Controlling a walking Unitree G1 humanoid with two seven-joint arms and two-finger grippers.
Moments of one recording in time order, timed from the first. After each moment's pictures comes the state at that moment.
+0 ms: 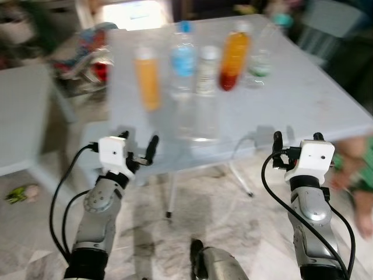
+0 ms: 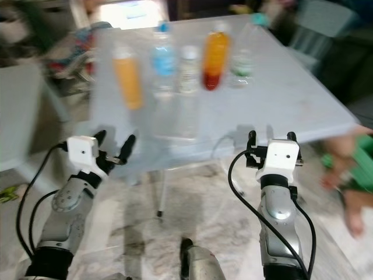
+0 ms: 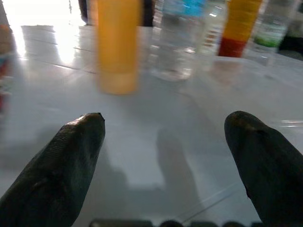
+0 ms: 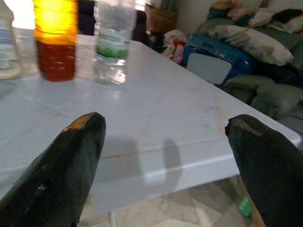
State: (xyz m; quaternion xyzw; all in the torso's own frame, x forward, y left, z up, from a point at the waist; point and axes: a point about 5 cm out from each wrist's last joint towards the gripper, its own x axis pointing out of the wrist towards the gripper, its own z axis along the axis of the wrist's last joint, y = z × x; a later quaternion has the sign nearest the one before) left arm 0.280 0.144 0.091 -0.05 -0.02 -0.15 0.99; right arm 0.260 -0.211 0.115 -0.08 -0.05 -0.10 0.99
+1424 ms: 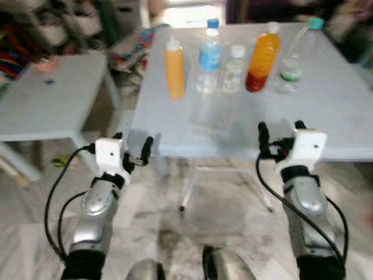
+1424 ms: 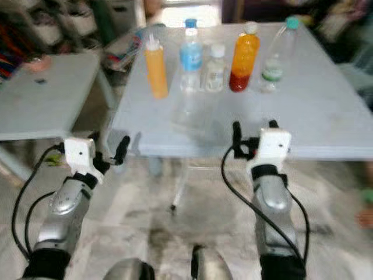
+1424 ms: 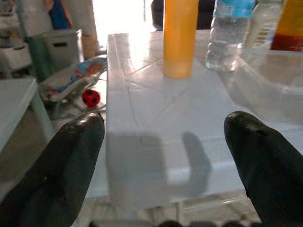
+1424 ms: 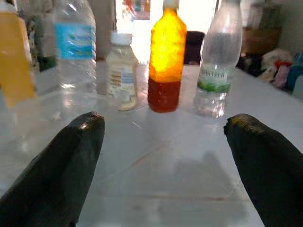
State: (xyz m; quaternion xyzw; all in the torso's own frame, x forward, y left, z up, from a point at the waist) left arm 0.282 0.160 0.092 -0.01 -0.02 -0.12 0.99; right arm 0.274 -0.191 0.129 -0.03 -0.08 -0.01 1.00
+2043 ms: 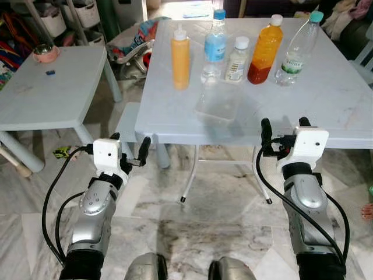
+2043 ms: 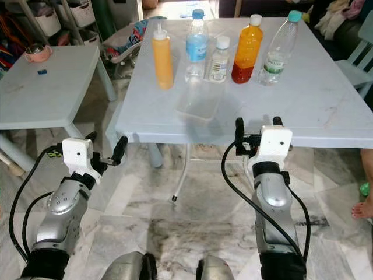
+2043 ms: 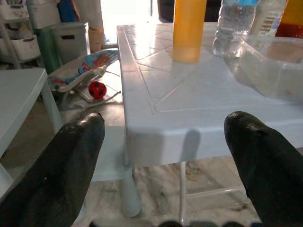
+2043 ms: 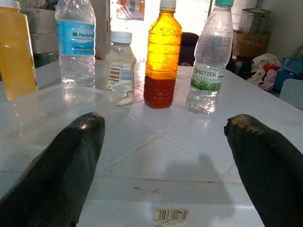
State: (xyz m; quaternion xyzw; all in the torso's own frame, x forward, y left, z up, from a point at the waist) left arm 0.279 0.163 0.087 -0.01 -0.02 -0.11 0.99; right arm 0.277 -0.196 0.133 -0.04 -0.09 -0.04 0.99
